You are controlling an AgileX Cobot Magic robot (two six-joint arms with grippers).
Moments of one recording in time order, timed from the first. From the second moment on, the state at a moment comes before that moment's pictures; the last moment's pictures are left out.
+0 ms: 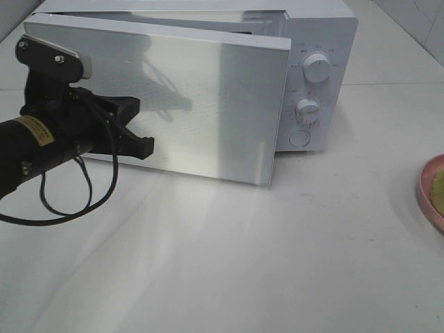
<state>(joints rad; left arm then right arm) -0.55 1.72 -0.60 -0.03 -0.78 0.09 0.08 0.00 -0.51 -0.09 1.04 0.10</state>
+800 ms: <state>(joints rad) -0.65 1.92 -0.93 -0.07 -0.74 0.05 0.08 0.00 -0.51 -0.09 1.04 0.10</state>
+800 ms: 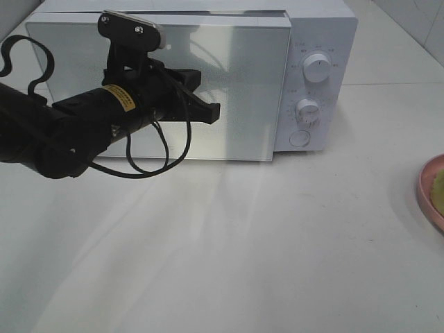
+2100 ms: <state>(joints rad) -0.75 2.14 -1.27 -0.12 -0.60 0.08 0.08 0.00 -0.51 -0.09 1.04 0.10</state>
